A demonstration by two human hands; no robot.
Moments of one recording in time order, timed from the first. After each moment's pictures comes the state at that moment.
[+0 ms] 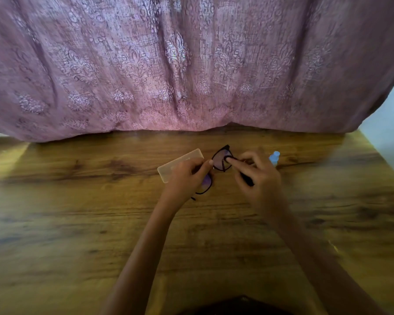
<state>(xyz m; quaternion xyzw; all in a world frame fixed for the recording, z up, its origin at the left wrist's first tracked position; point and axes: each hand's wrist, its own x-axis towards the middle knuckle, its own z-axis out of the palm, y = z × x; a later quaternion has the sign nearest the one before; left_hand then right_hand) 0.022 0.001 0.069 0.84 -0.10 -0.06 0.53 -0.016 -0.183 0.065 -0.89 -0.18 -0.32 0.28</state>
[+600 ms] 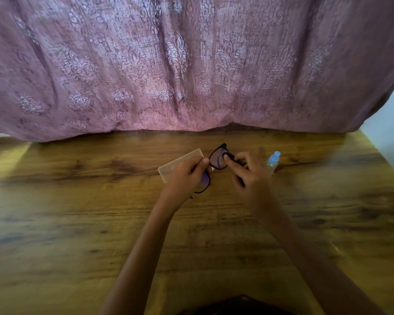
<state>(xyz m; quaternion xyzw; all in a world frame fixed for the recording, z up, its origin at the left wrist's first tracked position) 0.021 0.003 0.072 0.83 -0.10 -0.06 0.54 -0.010 -0.174 0.053 -0.92 -0.16 -0.28 0.22</state>
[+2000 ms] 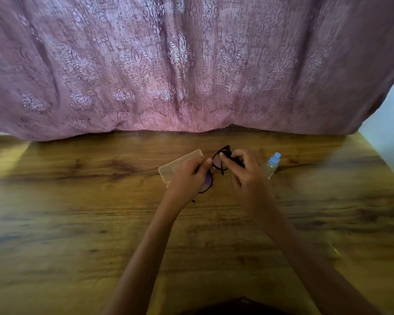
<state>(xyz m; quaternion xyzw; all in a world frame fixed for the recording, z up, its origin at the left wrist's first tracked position) 0.020 -0.005 0.076 0.85 -0.09 -0.05 0.52 -0.005 -0.166 0.054 -0.91 -0.16 -0.30 0.23</state>
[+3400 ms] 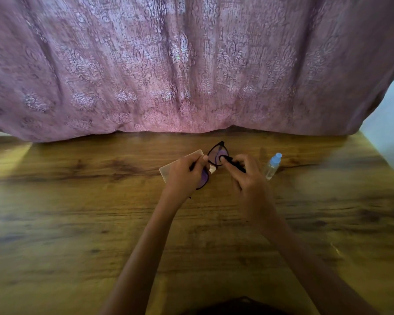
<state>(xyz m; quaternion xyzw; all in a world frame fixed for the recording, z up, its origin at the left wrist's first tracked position) 0.027 0.003 0.073 0.86 -0.08 0.00 0.50 -0.013 -0.163 0.047 -0.91 -0.16 -0.29 0.24</state>
